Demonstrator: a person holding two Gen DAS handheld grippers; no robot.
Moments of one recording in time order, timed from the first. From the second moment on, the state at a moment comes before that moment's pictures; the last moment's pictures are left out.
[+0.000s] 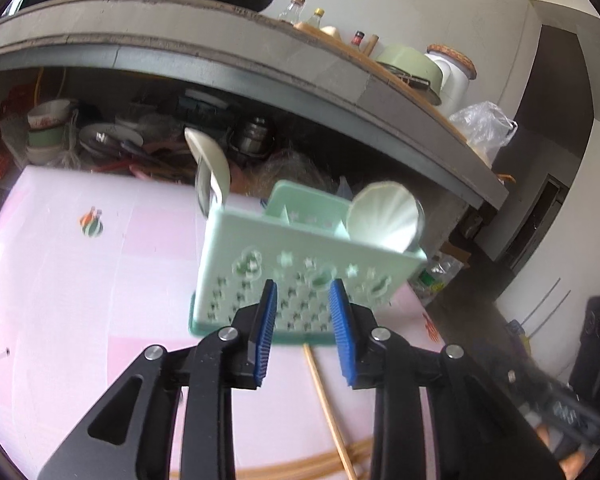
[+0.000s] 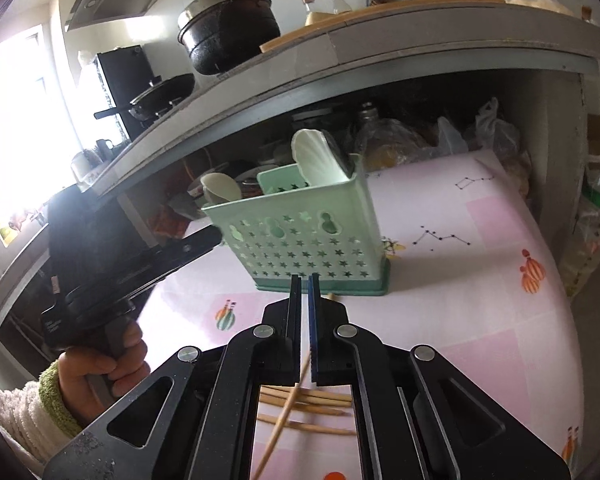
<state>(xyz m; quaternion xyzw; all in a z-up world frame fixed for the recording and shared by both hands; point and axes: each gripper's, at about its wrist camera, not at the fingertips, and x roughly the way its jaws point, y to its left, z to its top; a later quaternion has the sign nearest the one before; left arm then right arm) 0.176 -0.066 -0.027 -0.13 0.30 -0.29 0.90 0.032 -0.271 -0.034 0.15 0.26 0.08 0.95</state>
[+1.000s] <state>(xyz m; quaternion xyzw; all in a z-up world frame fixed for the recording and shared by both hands) 0.097 -0.101 -0.071 -0.05 0.38 -0.34 0.86 -0.182 -0.495 -0.173 0.37 0.35 -0.37 0.78</state>
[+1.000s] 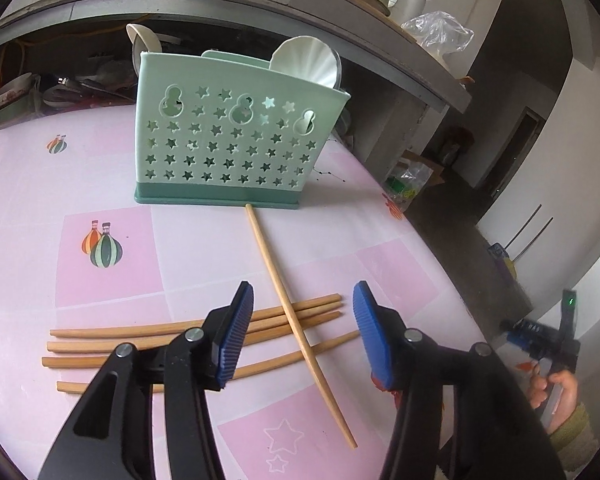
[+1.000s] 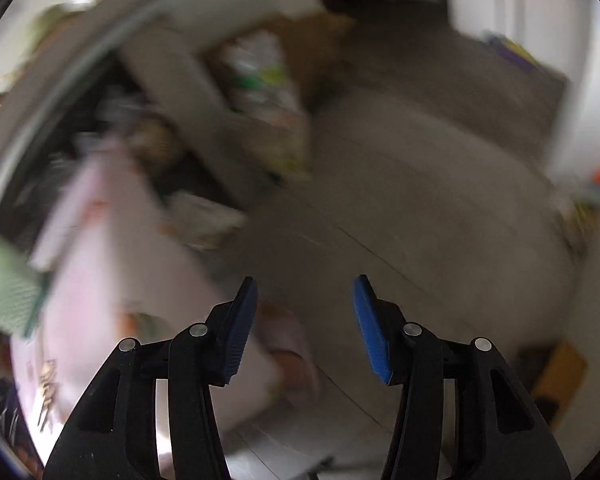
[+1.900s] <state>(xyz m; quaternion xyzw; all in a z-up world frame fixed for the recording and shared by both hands) 0.093 -0.127 -0.054 0.03 0.40 -0.26 0.88 -0.294 -0.513 -0.638 0.67 0.49 -0.42 0.36</state>
